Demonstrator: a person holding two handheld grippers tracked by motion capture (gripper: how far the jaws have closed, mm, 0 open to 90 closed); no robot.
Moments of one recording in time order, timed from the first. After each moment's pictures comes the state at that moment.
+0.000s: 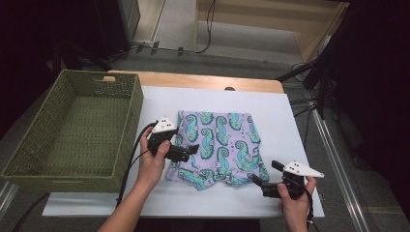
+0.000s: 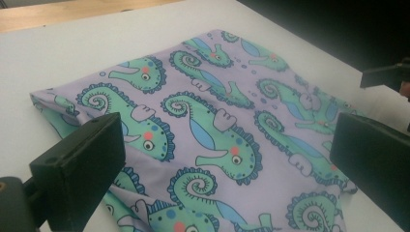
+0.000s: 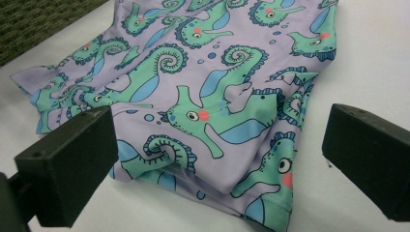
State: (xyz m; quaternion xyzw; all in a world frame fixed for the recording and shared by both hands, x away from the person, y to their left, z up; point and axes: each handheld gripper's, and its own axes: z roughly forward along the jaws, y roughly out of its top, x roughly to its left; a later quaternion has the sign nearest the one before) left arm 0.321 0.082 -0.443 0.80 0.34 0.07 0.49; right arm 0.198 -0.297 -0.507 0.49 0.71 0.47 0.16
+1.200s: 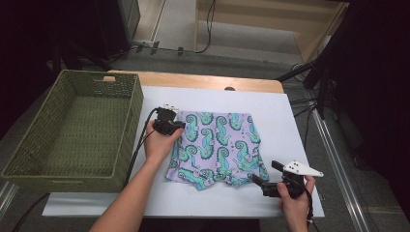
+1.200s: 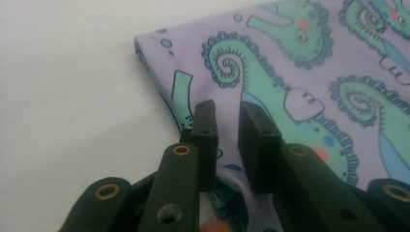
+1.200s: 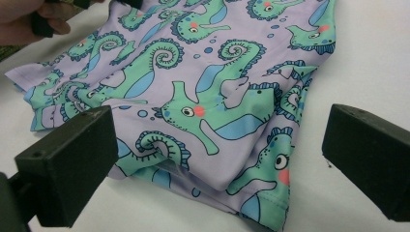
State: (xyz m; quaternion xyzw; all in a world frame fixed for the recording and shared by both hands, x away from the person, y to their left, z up) left arm 0.417 0.076 -0.501 0.80 0.46 0.09 0.36; right arm 0.200 -0.298 -0.511 0.50 0.71 0.47 0.16
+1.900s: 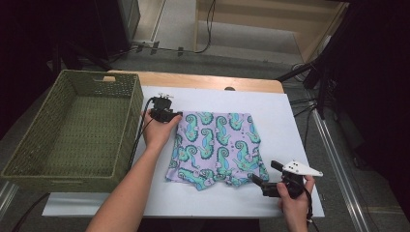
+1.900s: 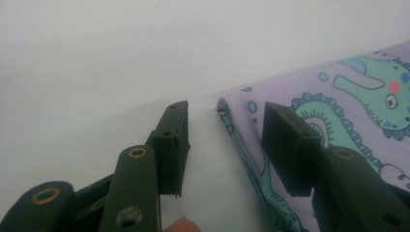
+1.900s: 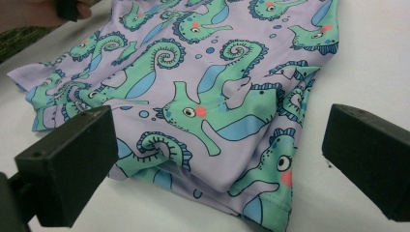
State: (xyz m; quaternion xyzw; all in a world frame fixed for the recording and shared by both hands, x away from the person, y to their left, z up) left arm 0.461 0.083 -0.500 0.78 0.51 0.13 0.34; right arm 0.201 -0.298 -0.511 0.50 0.71 0.47 0.15
